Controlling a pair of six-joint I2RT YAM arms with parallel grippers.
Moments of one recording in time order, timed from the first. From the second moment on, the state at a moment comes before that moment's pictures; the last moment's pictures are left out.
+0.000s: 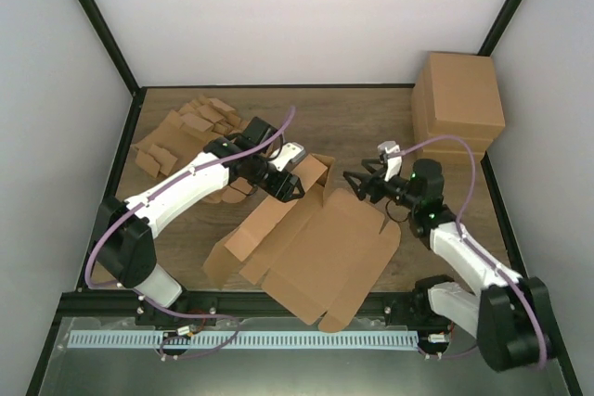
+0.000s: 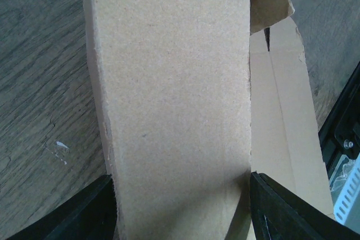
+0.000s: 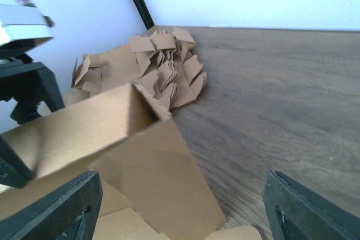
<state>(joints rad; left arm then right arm) -0.65 1.58 1.29 -0.78 0.44 -0.03 0.27 1.00 0.44 0.31 -0.56 0.19</state>
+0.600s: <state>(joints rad) -0.65 1.59 1.30 -0.79 0.44 -0.03 0.15 1.57 0.71 0.35 -1.10 -0.15</state>
